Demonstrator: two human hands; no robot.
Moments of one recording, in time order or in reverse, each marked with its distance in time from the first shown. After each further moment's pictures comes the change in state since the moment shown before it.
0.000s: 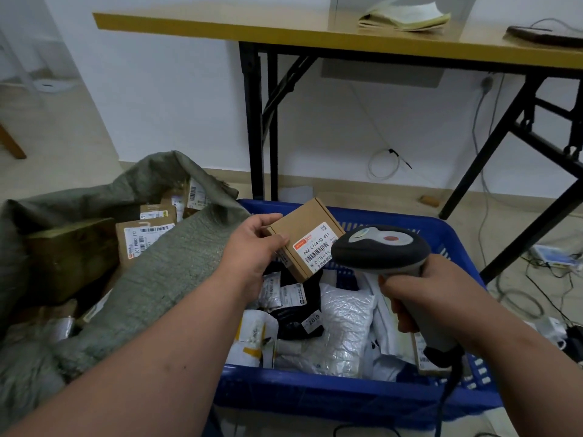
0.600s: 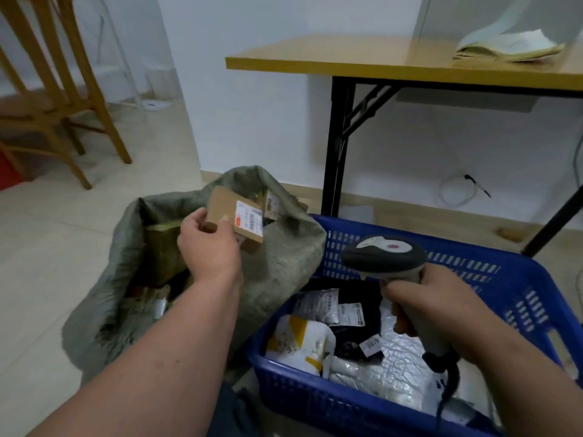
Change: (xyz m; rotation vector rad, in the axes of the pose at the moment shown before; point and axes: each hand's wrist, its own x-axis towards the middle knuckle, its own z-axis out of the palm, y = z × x) left_hand -0.016 0.053 -0.123 0.161 0.948 0.283; right_hand 0.029 -0.048 0.068 0.003 -0.082 -0.063
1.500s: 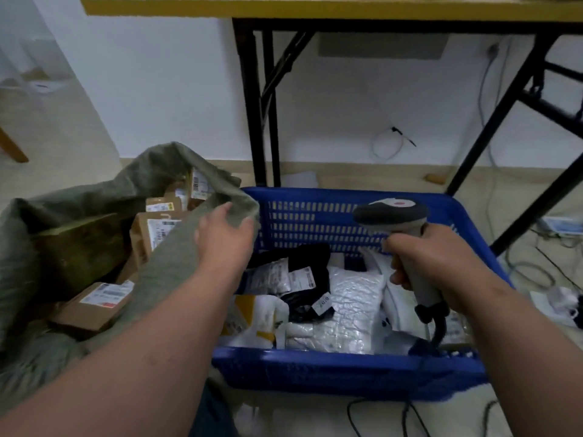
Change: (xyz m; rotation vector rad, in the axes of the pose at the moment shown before) left_hand -0.063 -0.042 0.067 0.463 -0.637 0.168; right_hand -0.006 0.063 -0.051 0.142 0.329 0.230
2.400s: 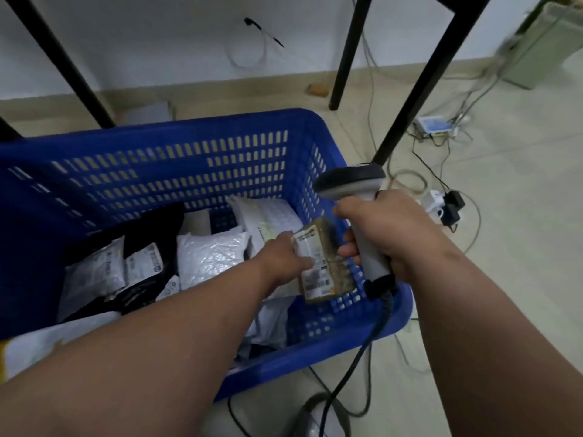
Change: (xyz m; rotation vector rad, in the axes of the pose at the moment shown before) left_hand -0.113 0.012 0.361 0.234 -1.102 -0.063; right_hand 0.087 0.147 -0.122 0.185 0.186 0.375
